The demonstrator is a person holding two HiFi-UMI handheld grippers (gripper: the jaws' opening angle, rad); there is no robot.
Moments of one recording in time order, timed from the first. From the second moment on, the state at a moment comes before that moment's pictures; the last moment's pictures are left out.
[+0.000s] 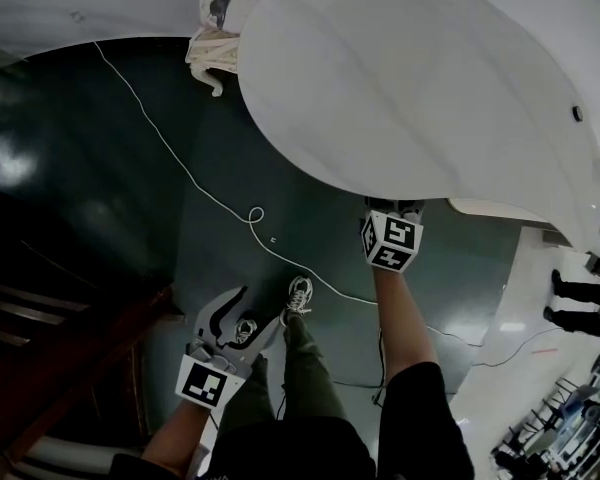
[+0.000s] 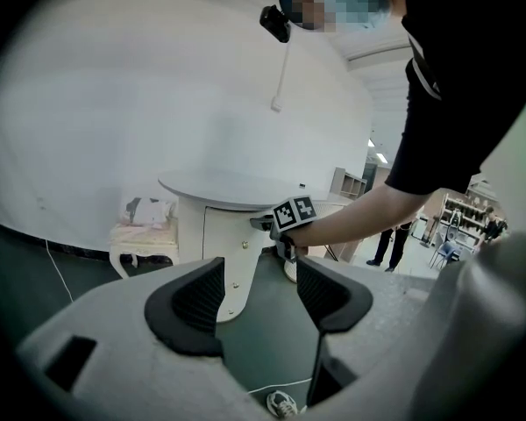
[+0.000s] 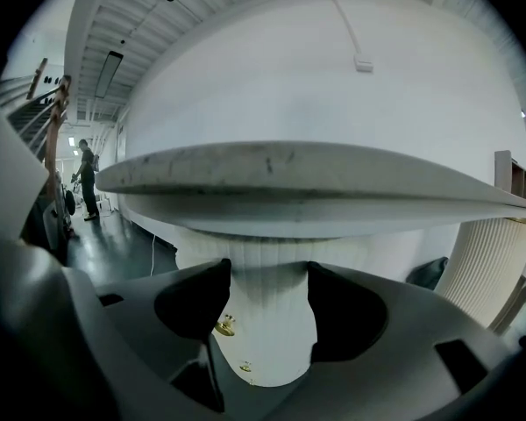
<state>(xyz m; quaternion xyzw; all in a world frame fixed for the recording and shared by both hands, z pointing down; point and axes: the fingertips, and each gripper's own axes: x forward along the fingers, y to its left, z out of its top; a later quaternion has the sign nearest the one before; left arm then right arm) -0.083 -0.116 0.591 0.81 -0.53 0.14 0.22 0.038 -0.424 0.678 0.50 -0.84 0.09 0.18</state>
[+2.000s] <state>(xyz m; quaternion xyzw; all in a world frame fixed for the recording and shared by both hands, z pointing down) -0.067 -0.047 0.513 0.86 -0.48 0.14 0.15 0.086 -0.212 0.583 0.52 -0.82 0.15 0.18</state>
